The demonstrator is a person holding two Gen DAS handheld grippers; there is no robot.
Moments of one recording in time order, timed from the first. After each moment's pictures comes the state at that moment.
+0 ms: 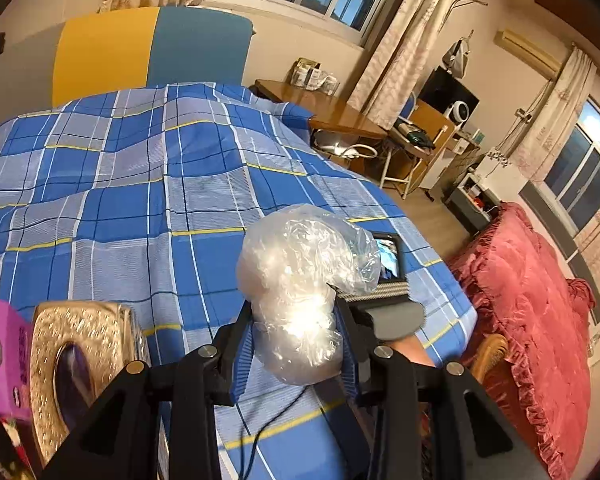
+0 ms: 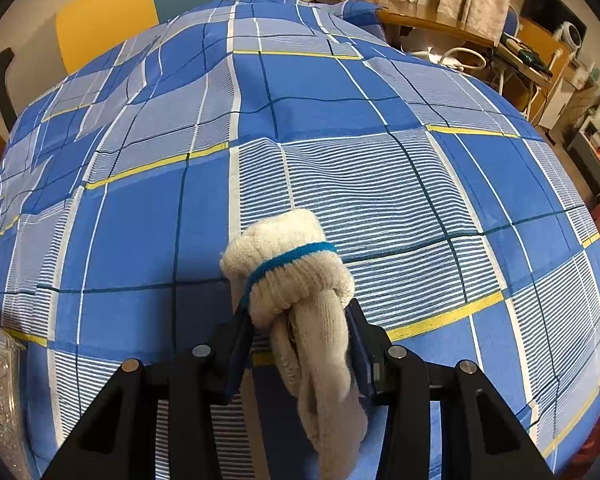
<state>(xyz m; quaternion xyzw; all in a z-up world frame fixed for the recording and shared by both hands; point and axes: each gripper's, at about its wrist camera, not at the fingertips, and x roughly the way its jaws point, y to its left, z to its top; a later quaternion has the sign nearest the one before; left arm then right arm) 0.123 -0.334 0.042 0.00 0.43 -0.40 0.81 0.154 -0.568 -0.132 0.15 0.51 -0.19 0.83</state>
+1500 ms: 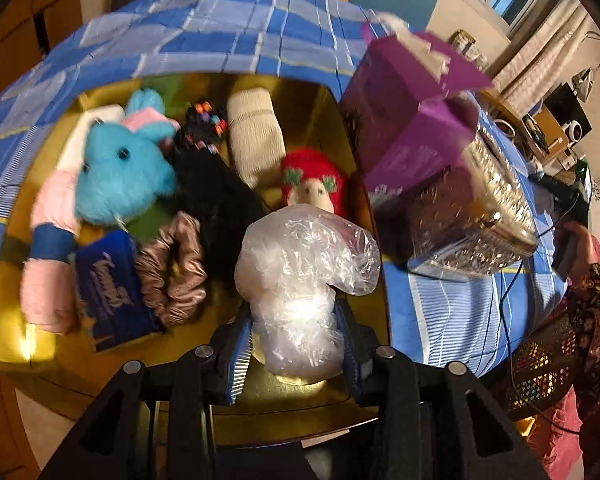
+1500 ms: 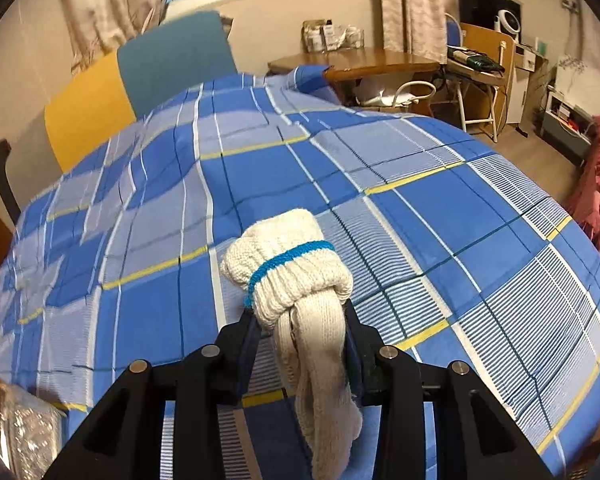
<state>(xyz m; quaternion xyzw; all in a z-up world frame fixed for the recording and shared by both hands) 0.132 -0.019 -0.099 -0.01 0.57 -0.21 0.80 0.116 -0.599 -0.084 0.22 0.37 -0.25 0.87</state>
